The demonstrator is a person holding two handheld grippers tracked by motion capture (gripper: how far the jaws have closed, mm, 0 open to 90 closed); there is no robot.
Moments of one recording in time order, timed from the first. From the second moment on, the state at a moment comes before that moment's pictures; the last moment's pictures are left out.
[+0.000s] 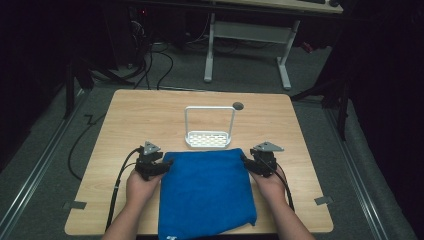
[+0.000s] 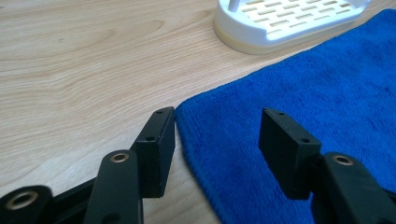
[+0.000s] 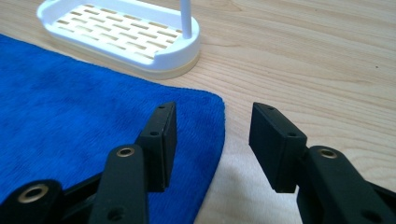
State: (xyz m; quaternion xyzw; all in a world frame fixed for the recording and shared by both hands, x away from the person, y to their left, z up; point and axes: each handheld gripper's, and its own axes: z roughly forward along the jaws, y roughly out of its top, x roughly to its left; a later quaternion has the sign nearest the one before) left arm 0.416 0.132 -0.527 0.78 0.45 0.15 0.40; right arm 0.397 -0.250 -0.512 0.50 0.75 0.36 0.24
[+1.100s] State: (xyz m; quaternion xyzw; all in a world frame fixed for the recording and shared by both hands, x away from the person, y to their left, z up) left arm 0.418 0.118 -0.533 0.79 0.44 0.13 0.41; right arm 0.413 -0.229 -0.525 0.49 0.77 0.35 0.23
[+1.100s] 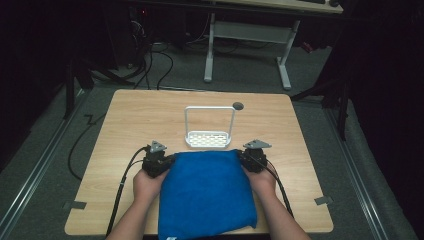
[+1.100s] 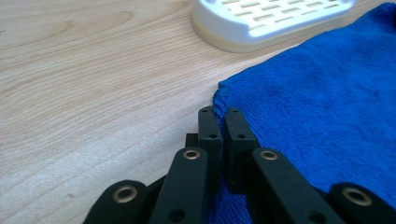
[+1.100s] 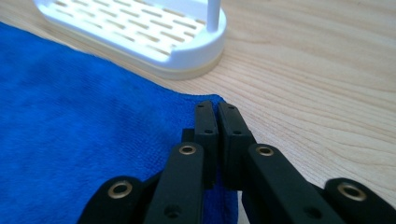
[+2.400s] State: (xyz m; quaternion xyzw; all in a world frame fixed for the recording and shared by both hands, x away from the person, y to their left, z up) left arm 0.384 0.118 -0.508 0.76 0.40 0.19 0.48; right arm 0.350 -0.243 -0.495 0.47 0.72 0.44 0.25
